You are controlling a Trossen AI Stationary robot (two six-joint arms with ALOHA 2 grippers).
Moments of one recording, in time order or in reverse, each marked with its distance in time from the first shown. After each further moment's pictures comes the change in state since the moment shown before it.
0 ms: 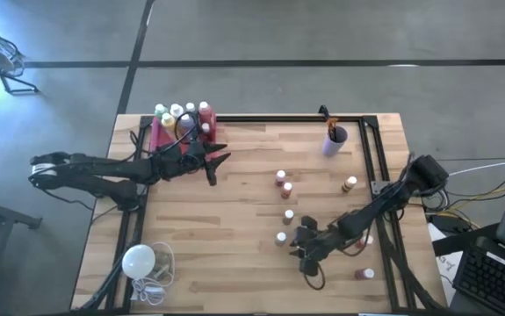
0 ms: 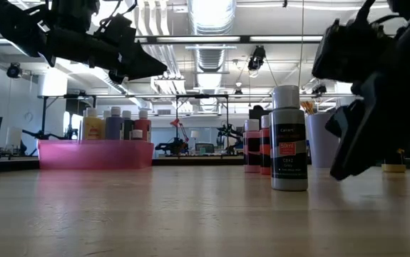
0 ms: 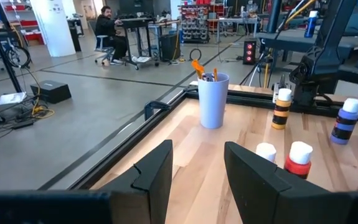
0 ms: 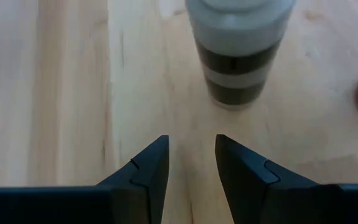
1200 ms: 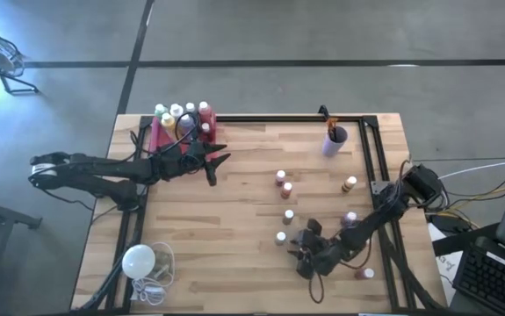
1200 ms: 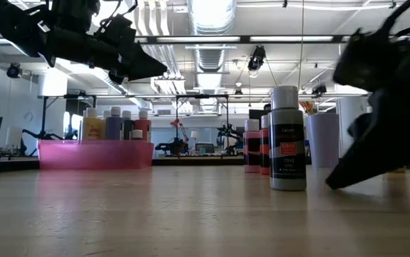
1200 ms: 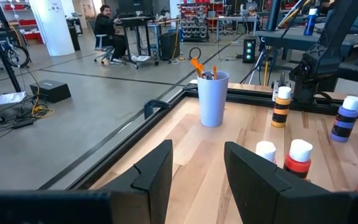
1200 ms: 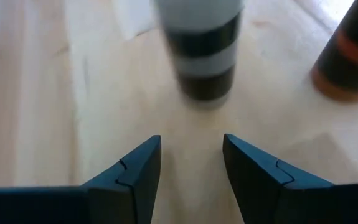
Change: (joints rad) left arm 0.000 0.000 0.000 -0.006 0.001 0.003; right arm 0.131 0.108 -0.005 0.075 0.330 0.189
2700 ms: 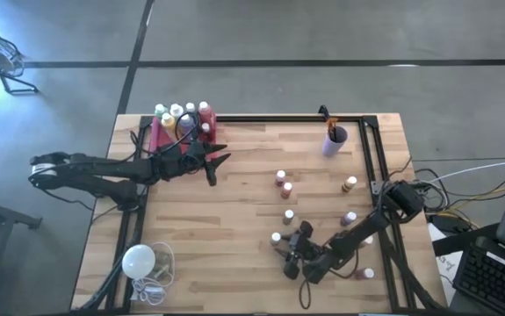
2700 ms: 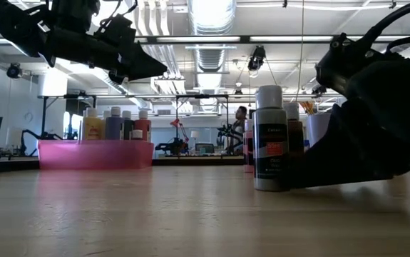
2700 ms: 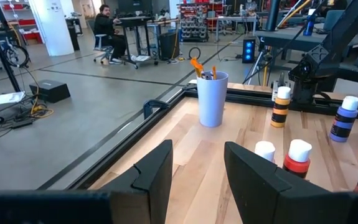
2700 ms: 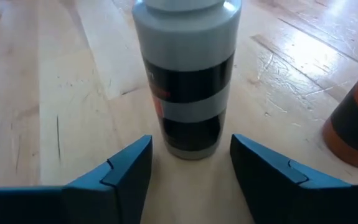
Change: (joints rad) left arm 0.000 0.000 0.000 0.000 0.002 -0.002; right arm -0.018 0.214 0.106 0.178 0.269 -0.071
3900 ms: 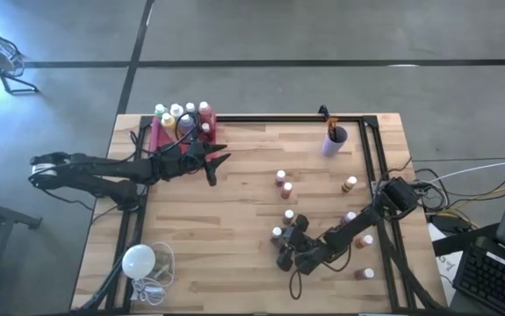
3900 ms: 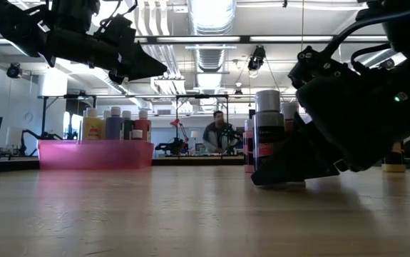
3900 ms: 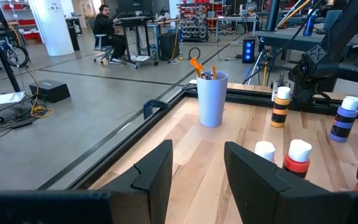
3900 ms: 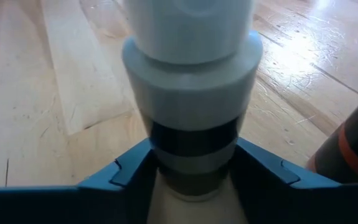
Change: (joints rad) left arm 0.000 0.000 0.000 0.000 0.000 0.000; right arm -0.079 0.003 0.013 0.024 -0.012 -0.049
